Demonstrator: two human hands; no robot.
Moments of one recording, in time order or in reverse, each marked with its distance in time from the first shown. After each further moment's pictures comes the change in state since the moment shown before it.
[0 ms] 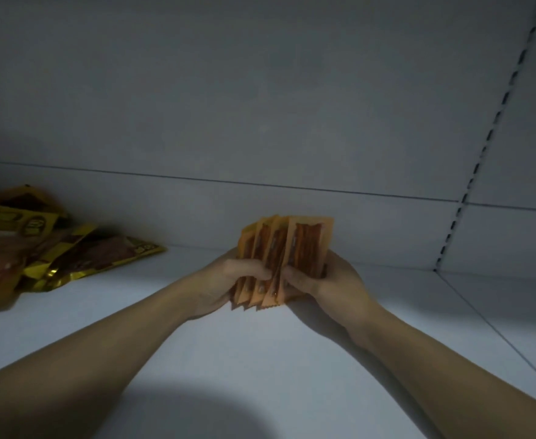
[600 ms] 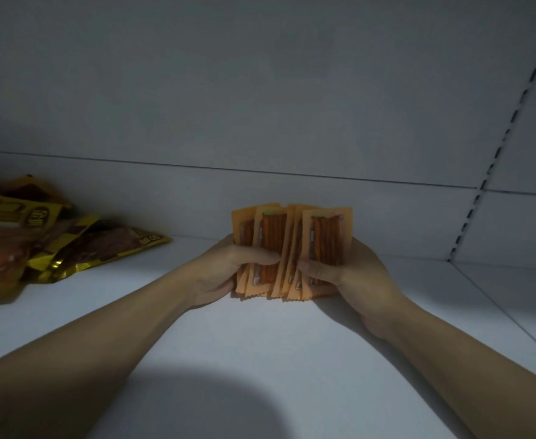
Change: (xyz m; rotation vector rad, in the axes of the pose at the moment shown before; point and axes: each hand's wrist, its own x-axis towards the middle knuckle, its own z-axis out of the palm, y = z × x) left_hand -0.004 0.006 -0.007 -0.057 -0.009 -0.009; right_hand 0.001 0.000 -0.010 0.150 -0.041 -0.002
